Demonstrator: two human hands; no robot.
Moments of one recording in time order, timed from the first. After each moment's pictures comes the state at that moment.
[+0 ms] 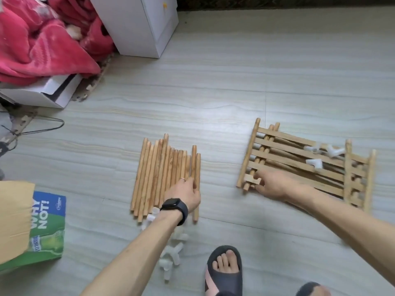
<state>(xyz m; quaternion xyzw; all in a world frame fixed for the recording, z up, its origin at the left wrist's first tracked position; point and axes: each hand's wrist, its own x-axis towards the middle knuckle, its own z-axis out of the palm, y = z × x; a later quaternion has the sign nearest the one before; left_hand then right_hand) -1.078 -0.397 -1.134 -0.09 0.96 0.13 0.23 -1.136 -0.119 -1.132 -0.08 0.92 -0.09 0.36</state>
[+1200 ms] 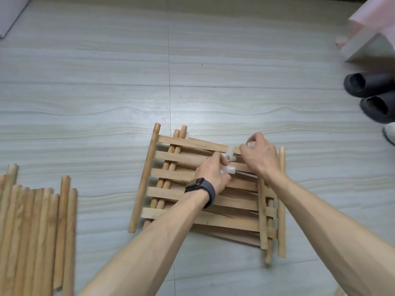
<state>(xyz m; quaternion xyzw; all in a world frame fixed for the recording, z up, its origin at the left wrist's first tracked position) -1.228 -0.050 -1.212 0.06 0.88 0.41 0.23 -1.235 0.105 -1.193 0.27 0.93 -0.25 0.05</state>
